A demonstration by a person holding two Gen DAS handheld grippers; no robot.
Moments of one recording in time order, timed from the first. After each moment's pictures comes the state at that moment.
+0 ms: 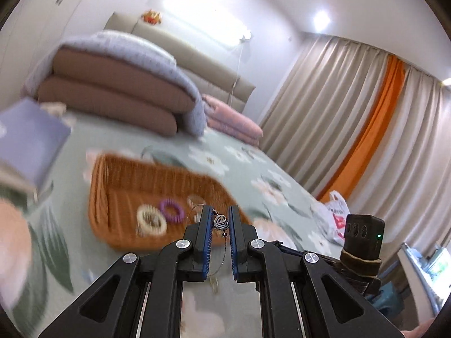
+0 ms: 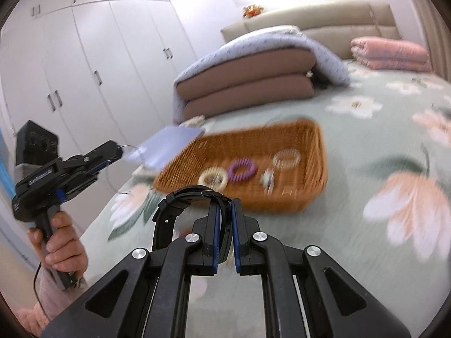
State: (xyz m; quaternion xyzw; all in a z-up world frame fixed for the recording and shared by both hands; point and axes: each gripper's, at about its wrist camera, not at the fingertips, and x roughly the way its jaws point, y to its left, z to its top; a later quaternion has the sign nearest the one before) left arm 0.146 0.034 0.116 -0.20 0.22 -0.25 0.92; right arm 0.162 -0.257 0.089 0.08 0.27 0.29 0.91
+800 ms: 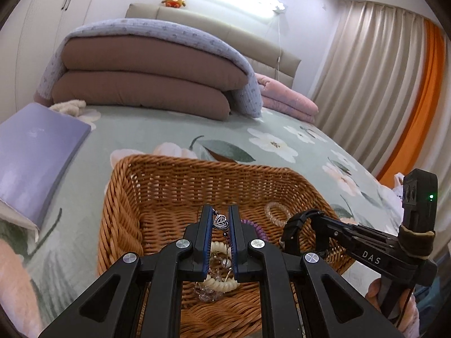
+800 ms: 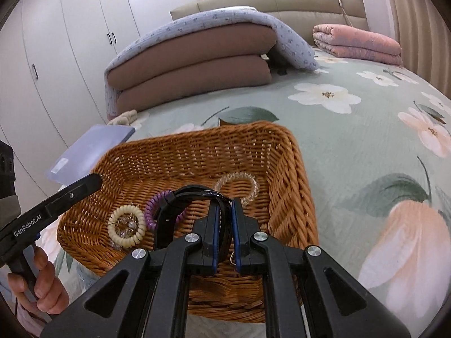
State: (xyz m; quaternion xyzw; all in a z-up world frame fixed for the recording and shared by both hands) left arm 0.270 0.018 0.051 -0.13 0.30 -0.14 0.94; right arm 0.289 -0.227 0.049 0.06 0.34 0.17 0.92
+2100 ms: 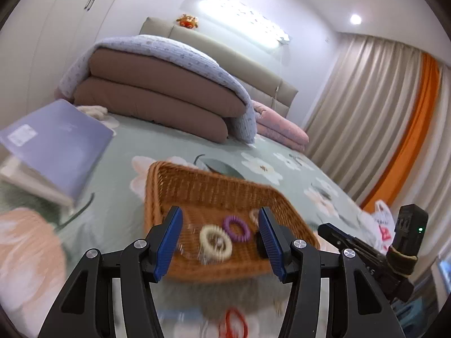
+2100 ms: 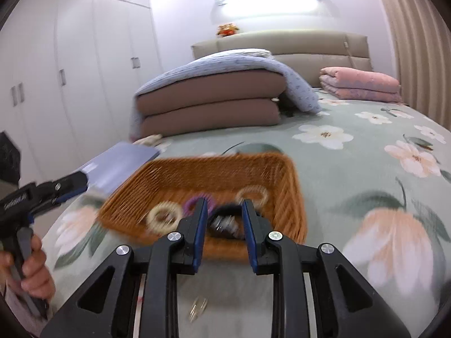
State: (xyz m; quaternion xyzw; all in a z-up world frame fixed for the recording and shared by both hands) left arm 0.175 0.062 0.078 -0.19 0.24 -0.14 0.94; right arm 0.185 -0.231 0.077 0.04 0.23 0.20 0.95
